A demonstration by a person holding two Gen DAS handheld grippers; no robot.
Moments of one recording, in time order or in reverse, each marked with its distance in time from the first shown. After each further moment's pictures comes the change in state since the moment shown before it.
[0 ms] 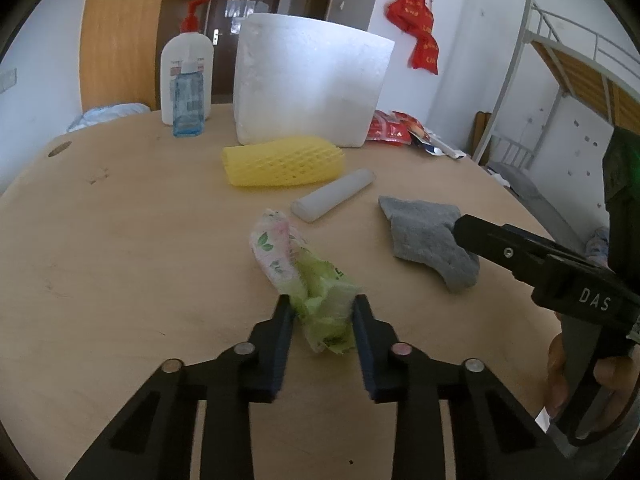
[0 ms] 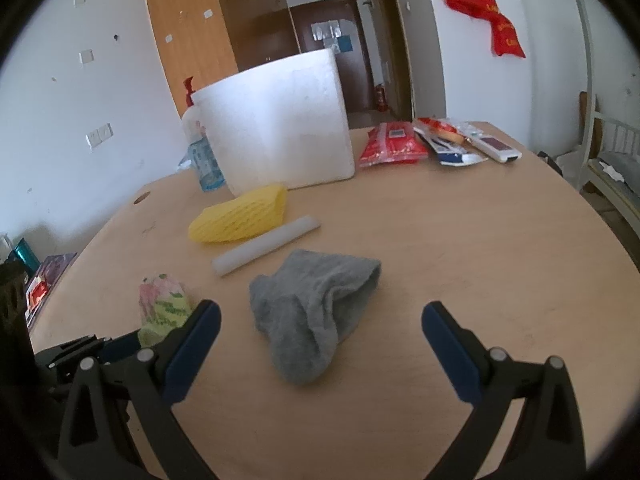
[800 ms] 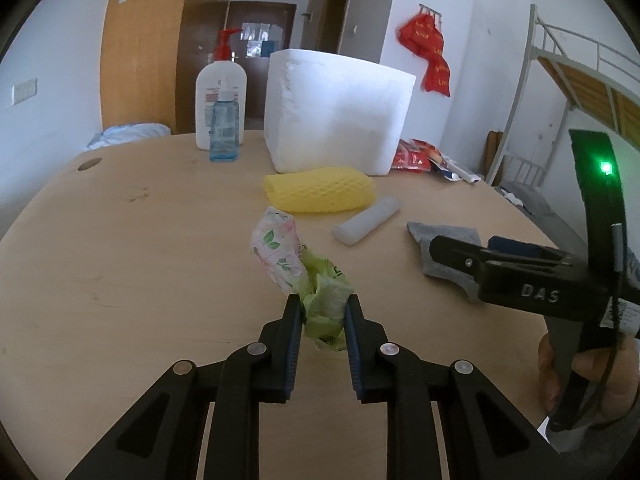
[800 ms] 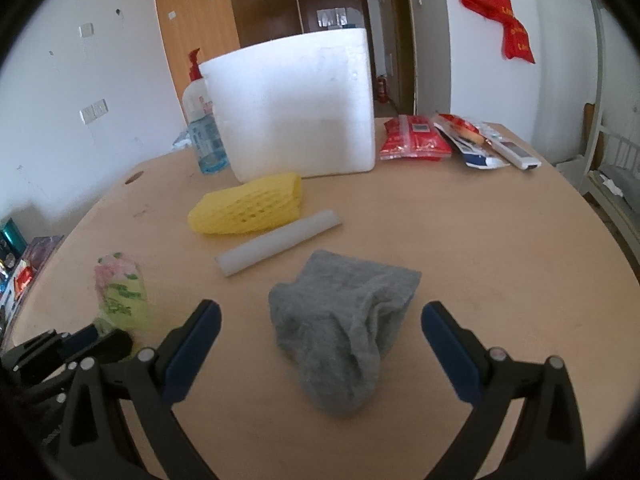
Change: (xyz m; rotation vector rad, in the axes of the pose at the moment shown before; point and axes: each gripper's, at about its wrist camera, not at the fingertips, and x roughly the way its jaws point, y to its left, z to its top) left arm -0.026 0.019 -0.002 -0.004 -0.096 0.062; right arm 0.026 0.026 0.008 -0.056 0.057 -0.053
